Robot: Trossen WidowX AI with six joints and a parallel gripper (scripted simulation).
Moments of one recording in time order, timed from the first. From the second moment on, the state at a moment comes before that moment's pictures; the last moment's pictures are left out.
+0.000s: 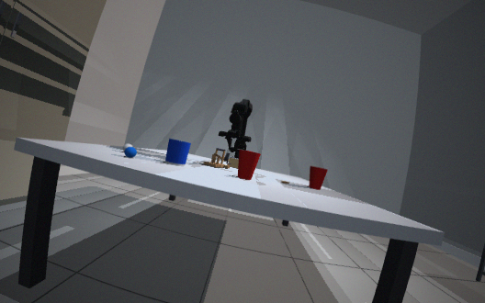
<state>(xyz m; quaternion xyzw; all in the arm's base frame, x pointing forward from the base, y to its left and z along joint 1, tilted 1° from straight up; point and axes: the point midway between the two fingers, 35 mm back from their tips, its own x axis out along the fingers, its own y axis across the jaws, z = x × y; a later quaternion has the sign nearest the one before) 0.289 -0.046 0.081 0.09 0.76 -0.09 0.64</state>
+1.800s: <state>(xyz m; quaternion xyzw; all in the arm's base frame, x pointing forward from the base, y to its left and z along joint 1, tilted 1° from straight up) 0.191 -0.085 0.042 0.17 0.80 -0.13 0.56</state>
